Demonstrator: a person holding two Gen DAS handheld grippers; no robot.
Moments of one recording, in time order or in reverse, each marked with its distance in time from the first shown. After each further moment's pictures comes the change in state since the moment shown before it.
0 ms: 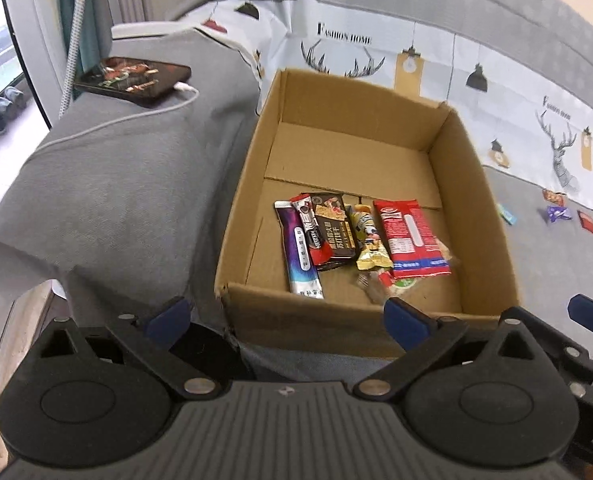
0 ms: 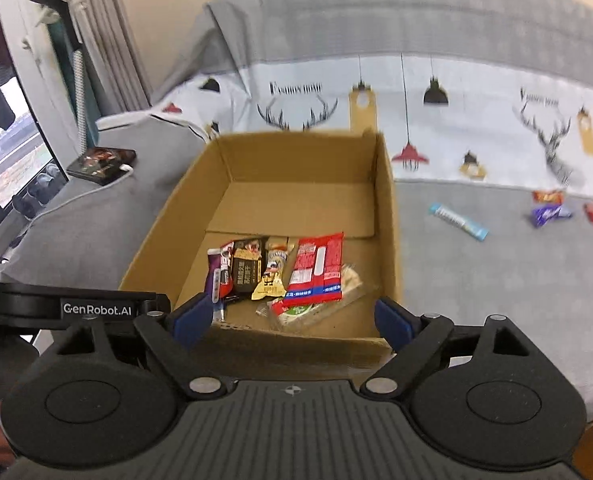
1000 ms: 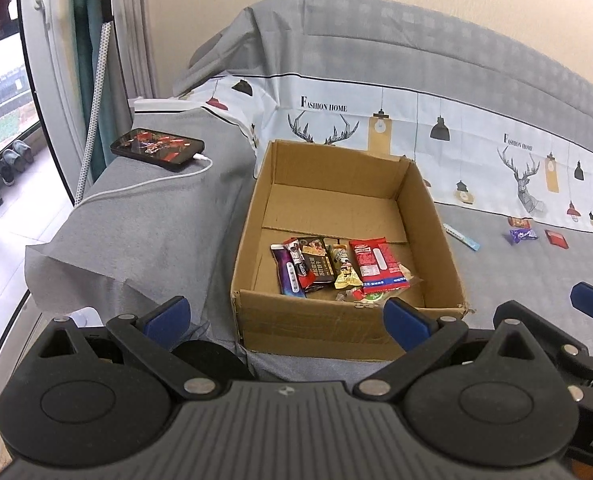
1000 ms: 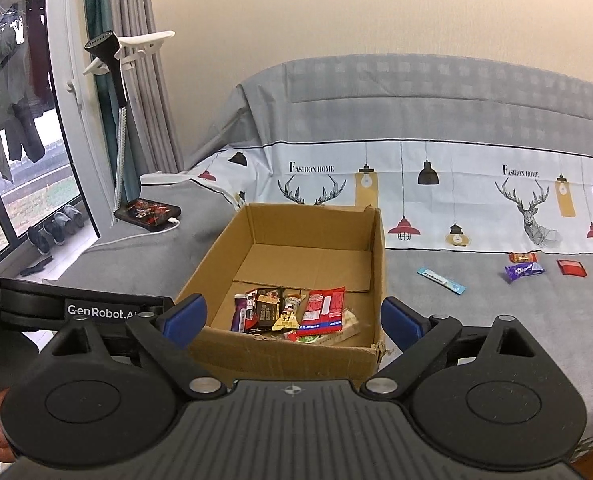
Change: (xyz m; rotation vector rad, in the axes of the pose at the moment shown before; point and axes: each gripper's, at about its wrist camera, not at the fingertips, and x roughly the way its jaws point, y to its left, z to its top) left arm -0.098 -0.006 -0.039 0.039 -0.203 -0.005; right arm -0.099 0.013 -0.027 -0.043 -0.217 0.012
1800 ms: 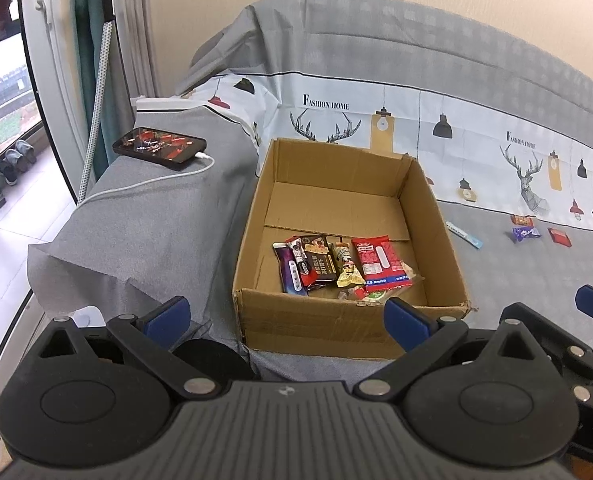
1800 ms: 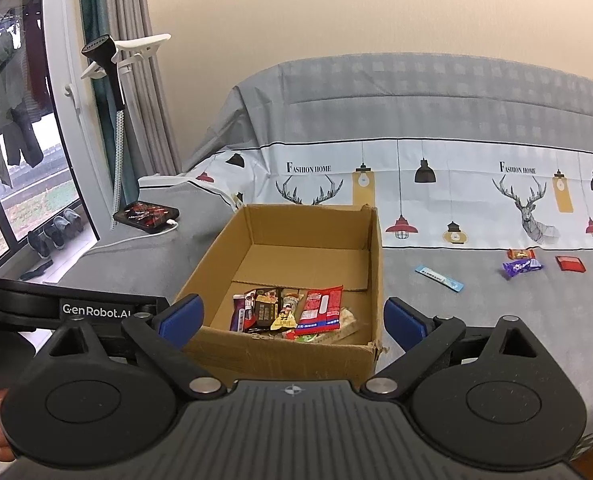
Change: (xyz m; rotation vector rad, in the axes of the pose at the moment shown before) left arm 0.001 -0.001 0.000 0.006 0.010 0.014; right arm 0.001 -0.003 -0.002 0.021 0.008 -0.001
